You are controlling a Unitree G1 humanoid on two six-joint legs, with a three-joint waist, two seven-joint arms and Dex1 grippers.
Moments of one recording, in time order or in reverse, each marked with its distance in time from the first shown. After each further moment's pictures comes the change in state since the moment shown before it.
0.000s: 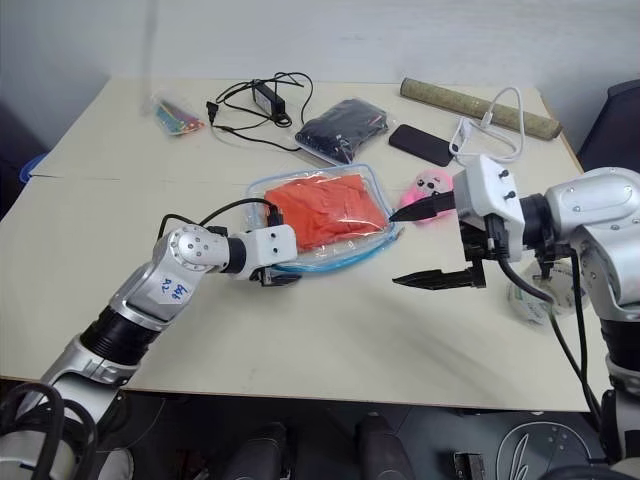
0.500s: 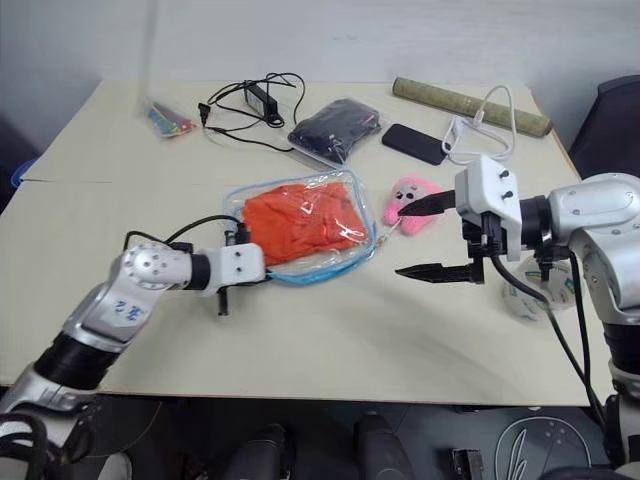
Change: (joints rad) left arm 0.206 0.201 0.150 -0.087 -0.069 -0.200 -0.112; right arm 0.024 -0.007 -0.001 0.014 -0.029 -0.008 -0.063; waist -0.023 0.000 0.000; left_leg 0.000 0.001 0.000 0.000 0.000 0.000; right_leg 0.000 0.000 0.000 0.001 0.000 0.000
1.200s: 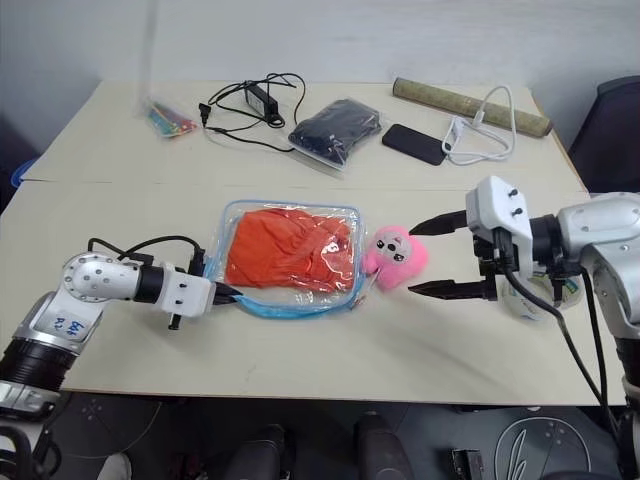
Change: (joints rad) left arm 0.060 0.043 0.114 0.283 -0.061 -0.569 -0.142; right arm 0.135 -0.040 -0.033 -0.015 0.017 0.009 0.029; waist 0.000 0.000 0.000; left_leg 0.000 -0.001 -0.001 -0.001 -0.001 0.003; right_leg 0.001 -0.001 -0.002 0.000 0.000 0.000
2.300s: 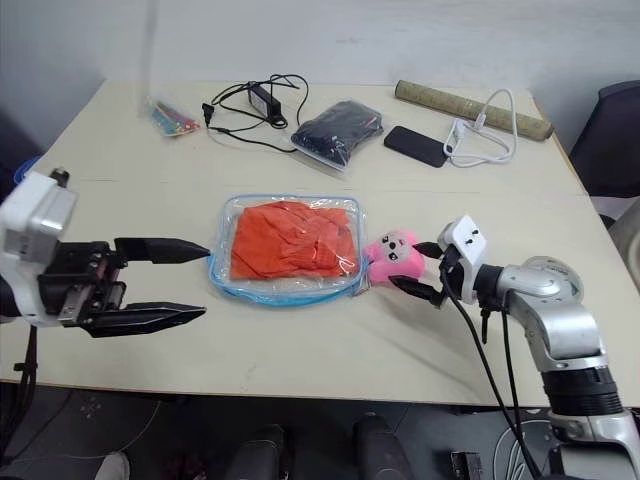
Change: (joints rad) left arm 0.203 0.220 0.653 -0.748 -1.161 1.289 0.165; right arm 0.120 0.356 0.012 0.210 -0.126 0.018 -0.460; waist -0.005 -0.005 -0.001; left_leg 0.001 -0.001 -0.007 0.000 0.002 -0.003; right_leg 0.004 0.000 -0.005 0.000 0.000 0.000
